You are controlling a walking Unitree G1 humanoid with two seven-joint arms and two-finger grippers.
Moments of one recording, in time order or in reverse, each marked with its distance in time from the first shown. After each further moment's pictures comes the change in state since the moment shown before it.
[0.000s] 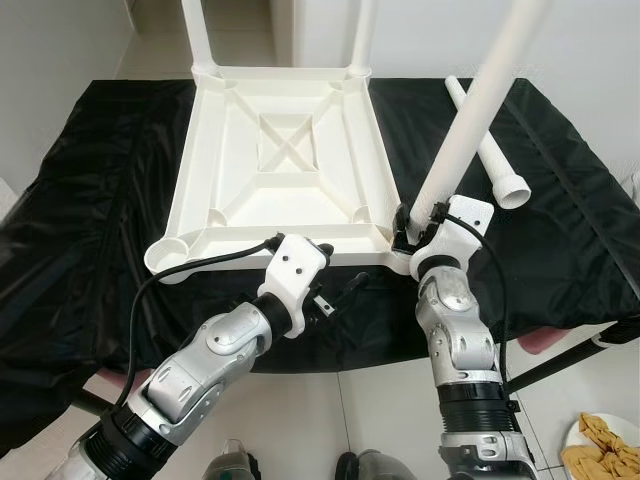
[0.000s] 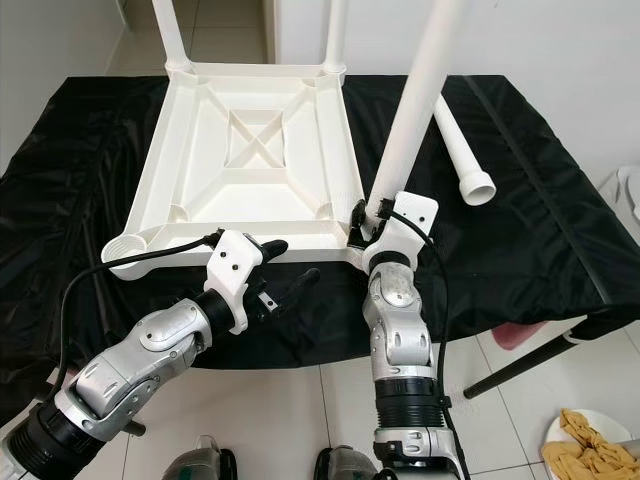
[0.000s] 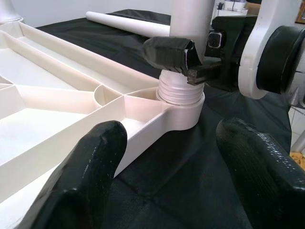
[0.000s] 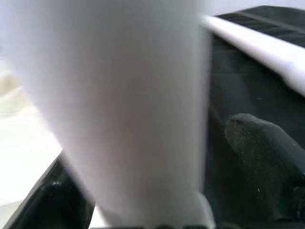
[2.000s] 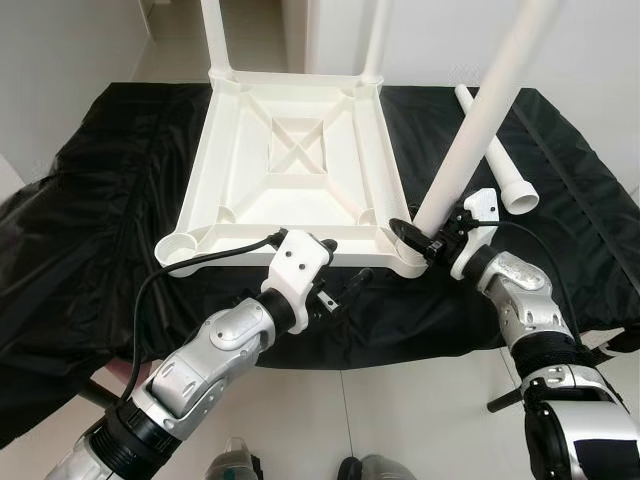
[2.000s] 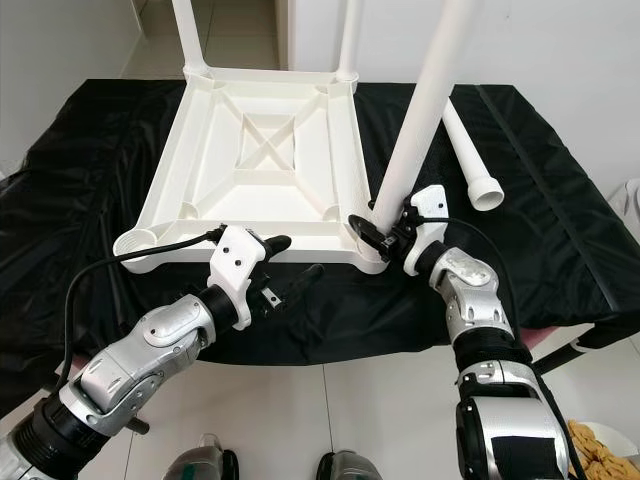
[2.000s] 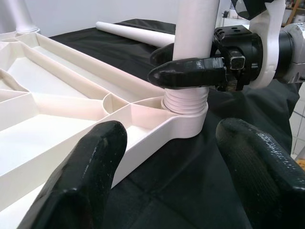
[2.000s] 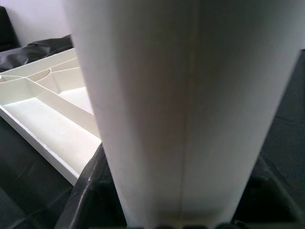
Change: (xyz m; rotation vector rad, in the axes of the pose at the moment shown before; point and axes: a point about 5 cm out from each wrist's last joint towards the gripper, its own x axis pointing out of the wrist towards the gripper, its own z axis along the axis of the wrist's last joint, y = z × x) left arm 0.004 0.001 0.003 0.002 -0.014 -0.005; right arm 0.032 -0.053 -0.009 -0.205 0.026 0.777
